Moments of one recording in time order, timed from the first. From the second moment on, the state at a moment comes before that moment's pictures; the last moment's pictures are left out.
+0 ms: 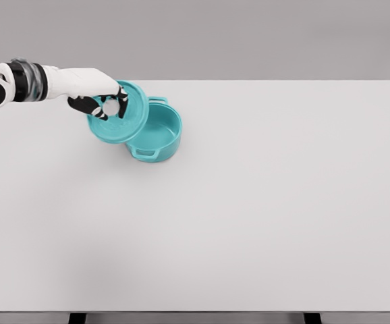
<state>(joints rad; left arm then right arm) -1.12 0.75 -1.09 -1.31 -0.18 -0.27 -0.61 0.03 0.00 0.51 -0.08 0.16 -0.04 0.31</state>
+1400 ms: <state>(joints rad) -1.11 0.62 -1.10 -1.24 -0.20 -0.27 -0.60 0.03 0.00 0.51 -0.08 0.16 -0.04 0.31</state>
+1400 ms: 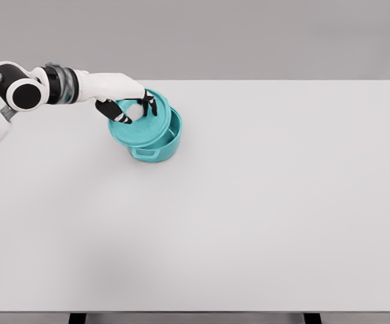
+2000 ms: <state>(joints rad) -1.11 0.60 -1.10 -1.24 -0.19 -0.27 -0.61 0.03 0.00 0.51 -0.08 0.16 -0.04 0.31</state>
